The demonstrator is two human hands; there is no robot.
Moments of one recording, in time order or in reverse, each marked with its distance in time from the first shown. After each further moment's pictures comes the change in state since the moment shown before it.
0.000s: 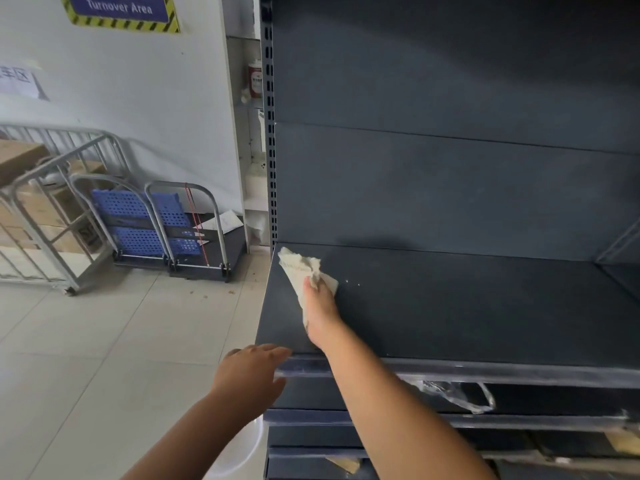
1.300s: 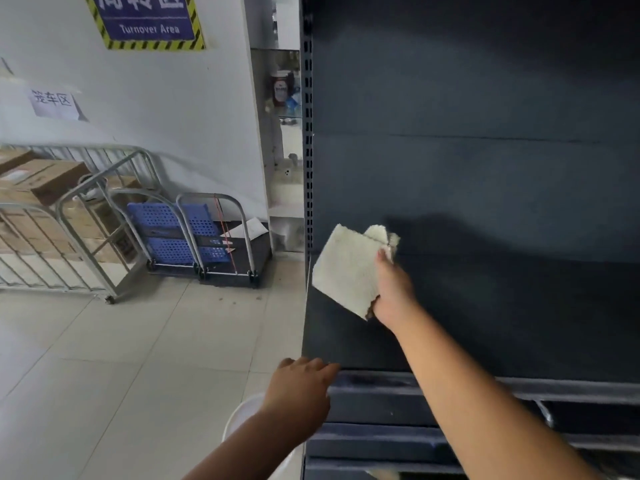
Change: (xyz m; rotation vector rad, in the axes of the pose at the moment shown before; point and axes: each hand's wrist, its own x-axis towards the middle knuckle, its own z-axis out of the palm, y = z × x) left_hand 0.004 -0.009 -0.005 0.087 -0.063 0.128; right_hand 0.011 -0.059 -0.020 0.298 0.086 -0.069
